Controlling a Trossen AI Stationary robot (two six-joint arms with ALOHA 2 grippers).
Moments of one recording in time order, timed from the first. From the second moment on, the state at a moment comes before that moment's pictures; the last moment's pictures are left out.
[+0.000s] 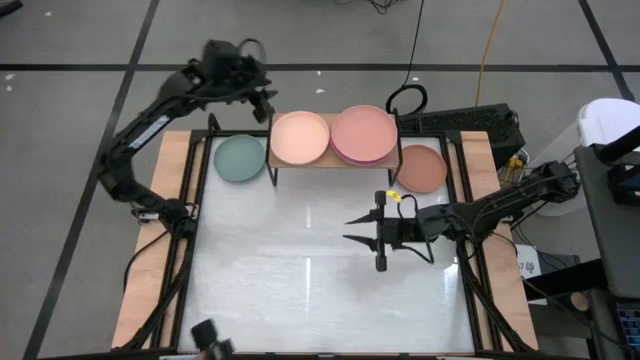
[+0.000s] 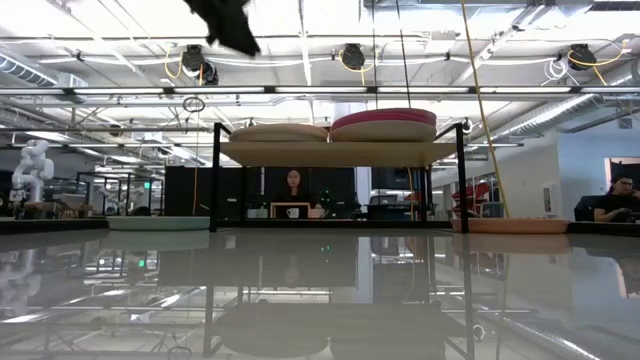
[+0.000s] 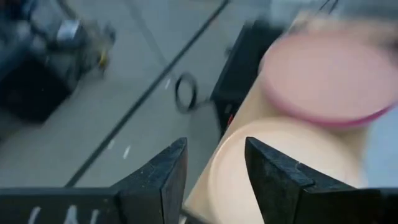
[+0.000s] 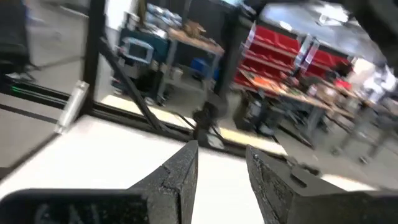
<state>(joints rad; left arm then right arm) 0.77 1.46 1.70 -0.78 0.11 0.30 0.32 1.22 0.76 0.43 0.33 -0.27</state>
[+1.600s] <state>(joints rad) 0.65 0.76 0.43 0.41 0.30 -0.12 -0.03 1.15 0.87 -0.86 0.39 0.28</state>
